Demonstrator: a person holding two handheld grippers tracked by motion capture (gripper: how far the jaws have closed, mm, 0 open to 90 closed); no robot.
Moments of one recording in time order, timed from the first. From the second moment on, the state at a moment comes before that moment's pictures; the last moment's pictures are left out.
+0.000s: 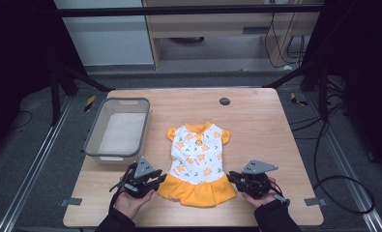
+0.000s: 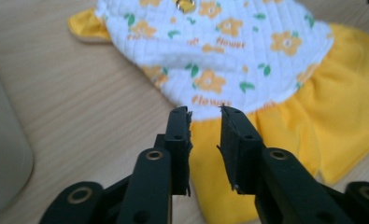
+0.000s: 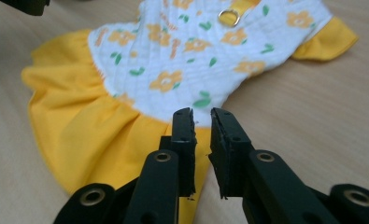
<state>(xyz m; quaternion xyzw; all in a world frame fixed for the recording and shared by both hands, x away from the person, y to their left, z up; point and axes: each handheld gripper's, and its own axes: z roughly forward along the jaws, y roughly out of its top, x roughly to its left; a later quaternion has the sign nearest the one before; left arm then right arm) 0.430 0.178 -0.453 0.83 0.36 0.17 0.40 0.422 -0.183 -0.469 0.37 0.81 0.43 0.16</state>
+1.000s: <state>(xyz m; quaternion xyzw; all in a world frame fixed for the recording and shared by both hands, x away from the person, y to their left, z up) 0.461 0.144 -0.489 0.86 0.35 0.14 0.35 0.481 -0.148 -0.505 0.40 0.81 0.39 0.16</state>
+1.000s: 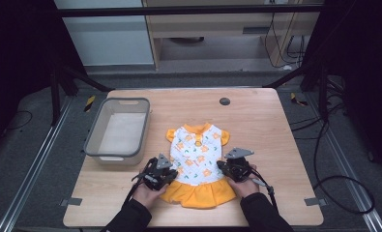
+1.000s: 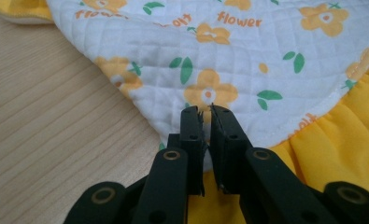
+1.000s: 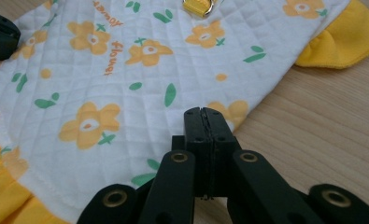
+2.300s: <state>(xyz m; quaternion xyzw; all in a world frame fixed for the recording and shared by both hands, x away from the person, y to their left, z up) 0.466 0.148 -0.457 0.83 0.34 0.14 0.42 0.445 -0.174 -0.481 0.39 0.79 0.44 0.15</state>
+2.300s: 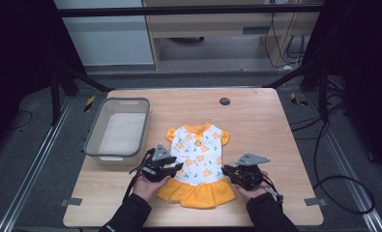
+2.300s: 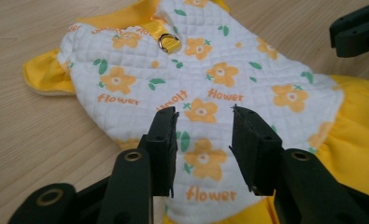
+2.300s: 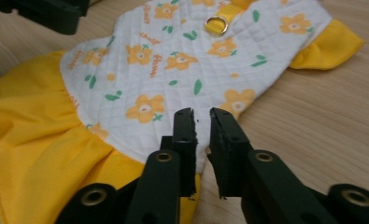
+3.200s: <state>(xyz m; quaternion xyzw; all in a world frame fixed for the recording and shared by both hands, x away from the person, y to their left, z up) 0.417 0.239 -0.474 0.83 0.38 0.15 0.39 0.429 -0.236 -0.488 0.45 0.75 0.44 0.19</state>
